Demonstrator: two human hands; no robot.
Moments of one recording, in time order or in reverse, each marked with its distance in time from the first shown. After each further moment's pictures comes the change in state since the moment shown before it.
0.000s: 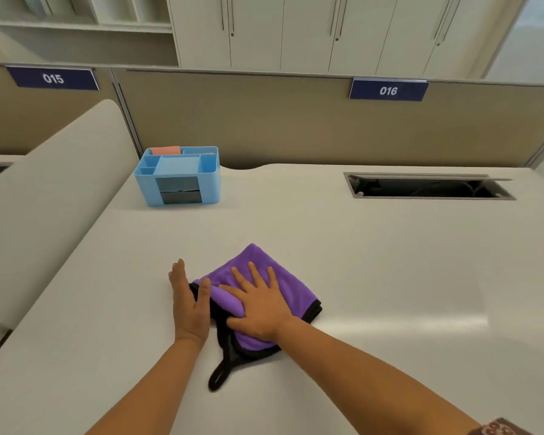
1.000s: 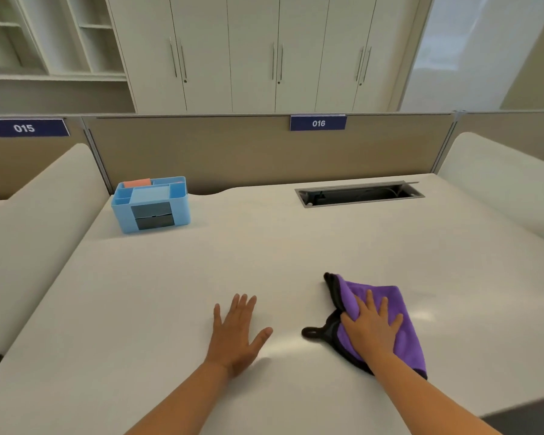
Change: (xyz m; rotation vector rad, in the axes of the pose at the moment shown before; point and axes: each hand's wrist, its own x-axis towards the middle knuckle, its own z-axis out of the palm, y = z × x) left_hand -0.098 0.015 0.024 0.795 -0.630 0.505; right_hand -0.220 0.093 0.004 0.116 0.272 1.059
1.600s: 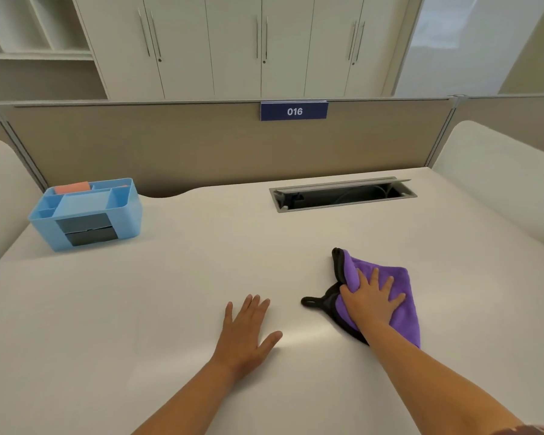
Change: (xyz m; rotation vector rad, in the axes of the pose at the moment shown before) left_hand 0.125 0.075 0.041 0.003 -0.130 0.071; right_hand 0.163 0.037 -0.024 -0.056 0.006 0.131
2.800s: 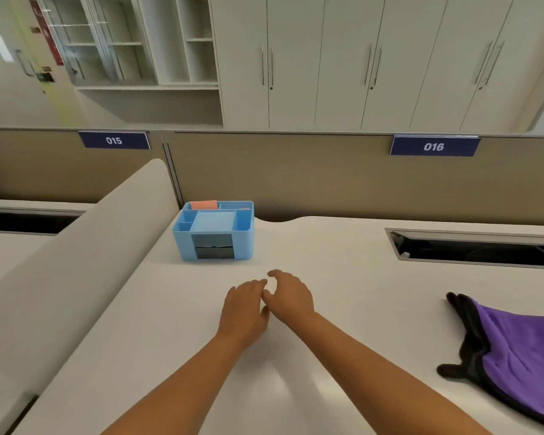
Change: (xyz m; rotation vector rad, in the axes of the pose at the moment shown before) left_hand 0.008 -0.171 -0.134 0.003 0.412 -0.361; right_hand -0.097 -0.361 0.008 0.372 -0.256 -0.740
